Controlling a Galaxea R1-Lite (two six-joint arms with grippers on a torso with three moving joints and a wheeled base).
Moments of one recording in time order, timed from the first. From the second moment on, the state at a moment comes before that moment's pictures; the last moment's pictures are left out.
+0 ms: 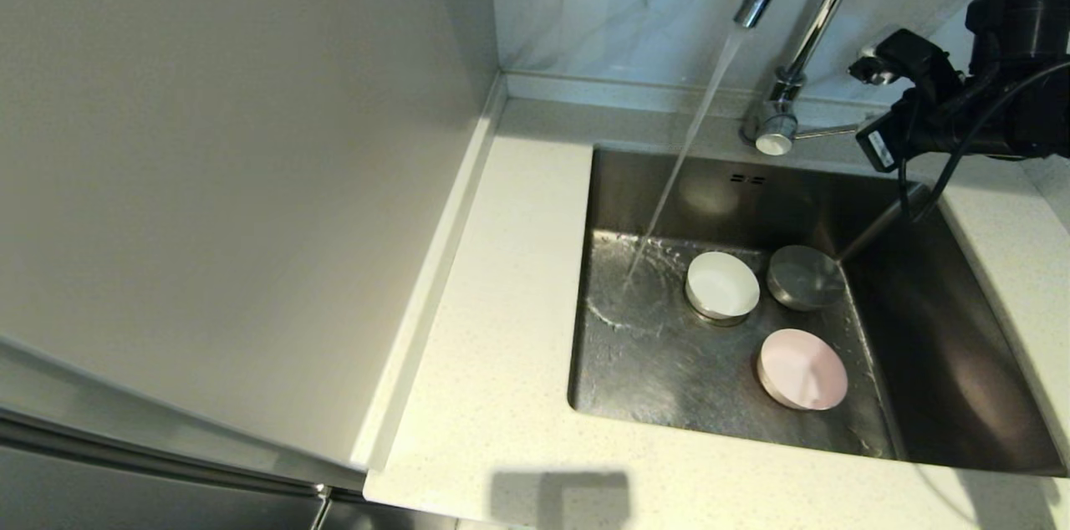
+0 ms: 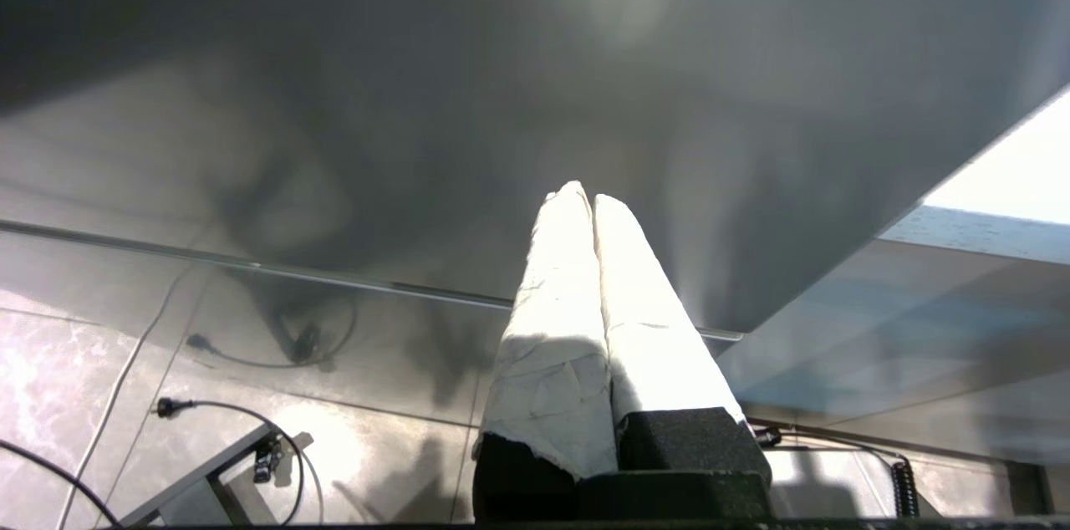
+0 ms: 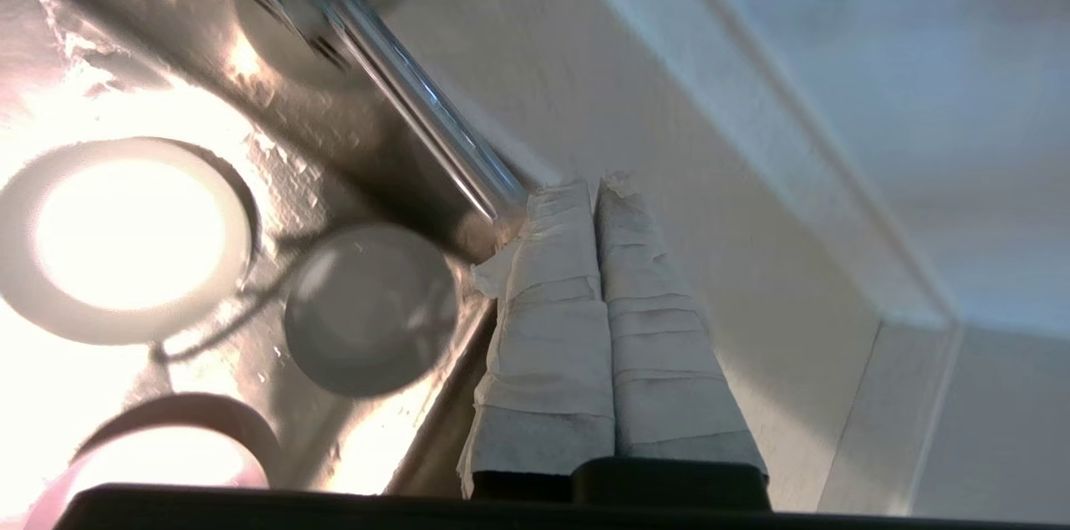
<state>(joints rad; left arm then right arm) 0.00 0.00 0.00 0.00 0.02 -0.02 -0.06 1.93 -1.77 0.10 -0.10 -0.64</state>
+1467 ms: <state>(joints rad) 0.00 0.00 0.00 0.00 0.02 -0.02 -0.04 0.45 -0.16 -0.01 -0.01 -0.16</state>
